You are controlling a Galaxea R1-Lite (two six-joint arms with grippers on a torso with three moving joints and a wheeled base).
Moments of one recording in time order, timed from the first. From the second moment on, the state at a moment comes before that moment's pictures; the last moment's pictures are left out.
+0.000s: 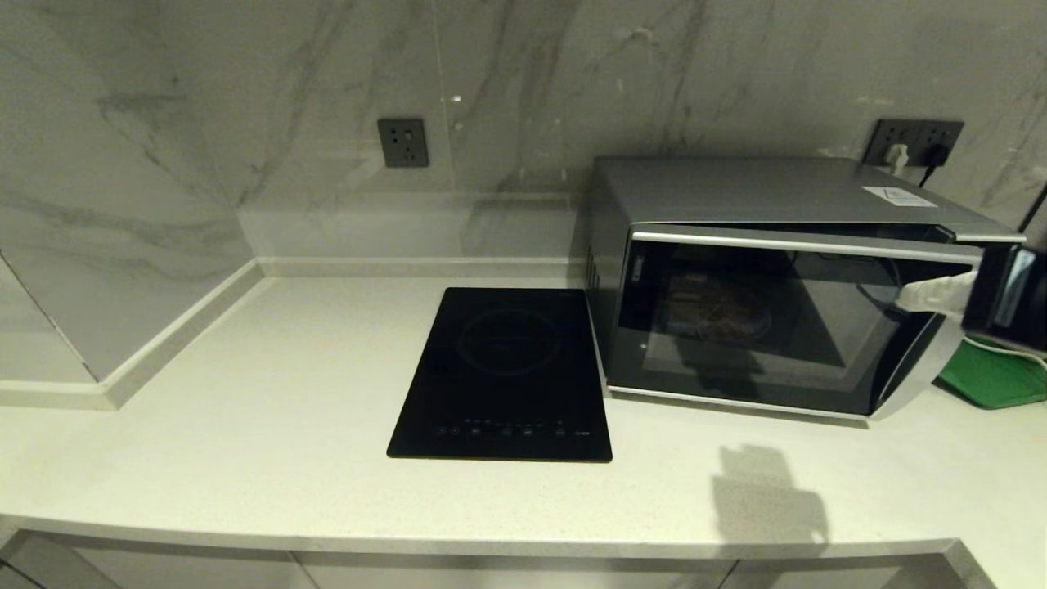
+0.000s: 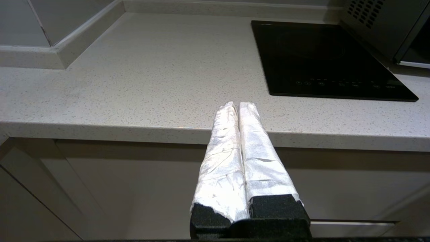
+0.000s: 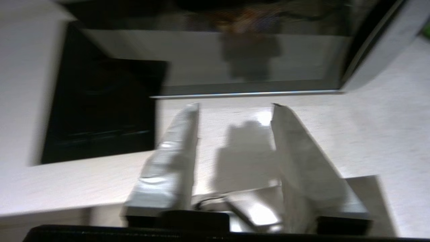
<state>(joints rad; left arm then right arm) 0.00 0.00 0.00 -0.01 0.01 -0.05 0.42 1.26 -1.19 0.41 -0.39 0.50</state>
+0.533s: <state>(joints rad) 0.00 0.00 0.00 -0.01 0.01 -0.05 0.09 1.58 -1.90 0.83 0.07 0.83</state>
